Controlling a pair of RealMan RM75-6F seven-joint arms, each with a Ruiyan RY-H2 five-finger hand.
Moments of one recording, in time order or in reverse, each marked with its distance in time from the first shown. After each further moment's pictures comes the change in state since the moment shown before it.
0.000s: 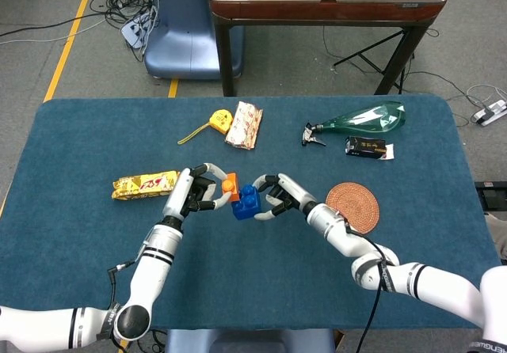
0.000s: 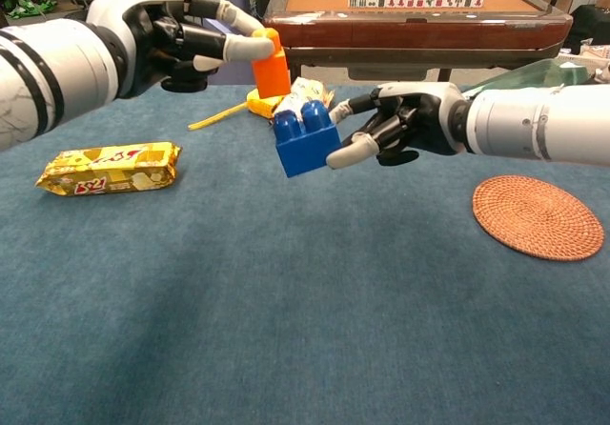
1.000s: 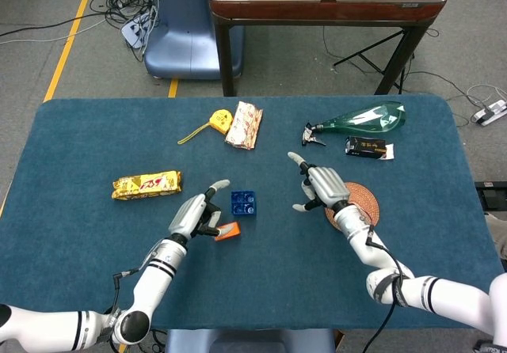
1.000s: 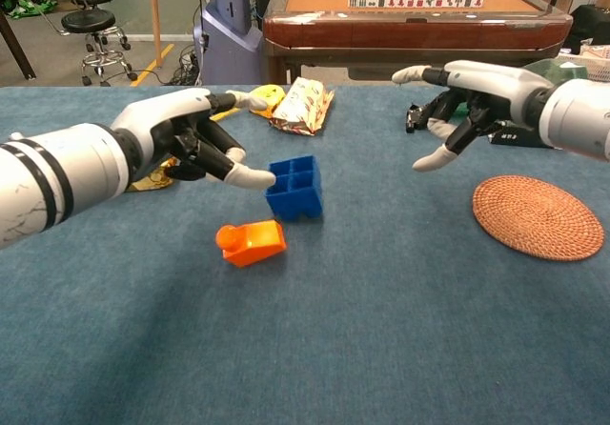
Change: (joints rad) left arm -0.006 -0.010 0.192 0.121 0.047 -0.107 0.132; right arm -0.066 0.057 -0.138 -0.075 0.138 0.403 -0.639
